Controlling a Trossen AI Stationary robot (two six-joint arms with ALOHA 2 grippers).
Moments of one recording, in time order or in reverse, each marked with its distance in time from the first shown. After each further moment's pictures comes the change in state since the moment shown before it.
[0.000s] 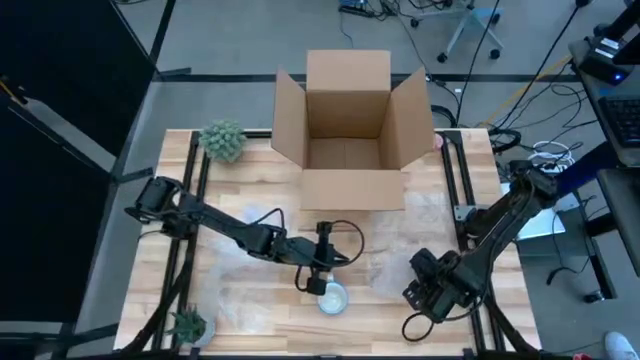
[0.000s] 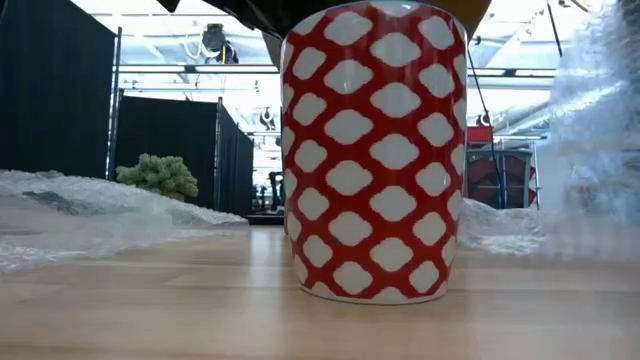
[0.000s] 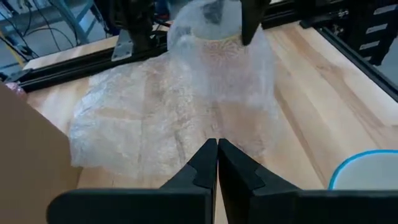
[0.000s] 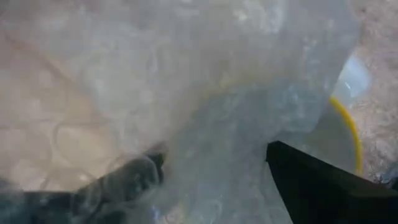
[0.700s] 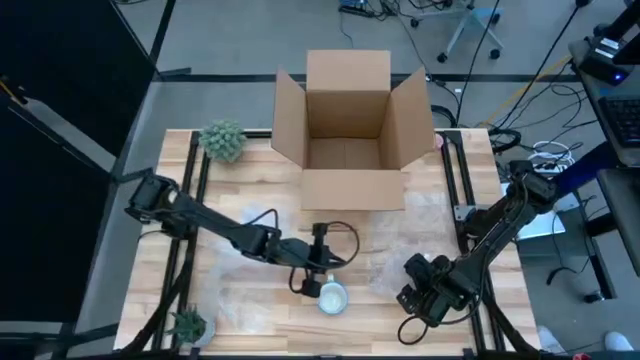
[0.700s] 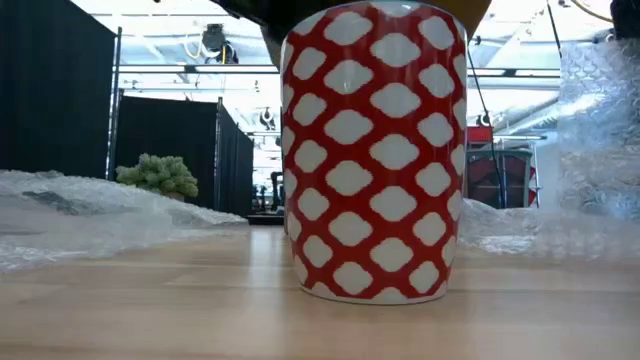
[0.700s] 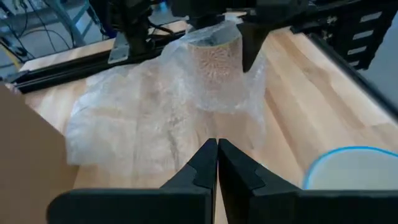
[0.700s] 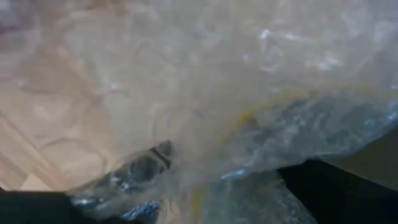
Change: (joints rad) left arm -0.015 -0.021 -0.013 -0.010 -0.001 0.000; right arm 0.002 0.069 -0.090 0.200 0.074 -0.014
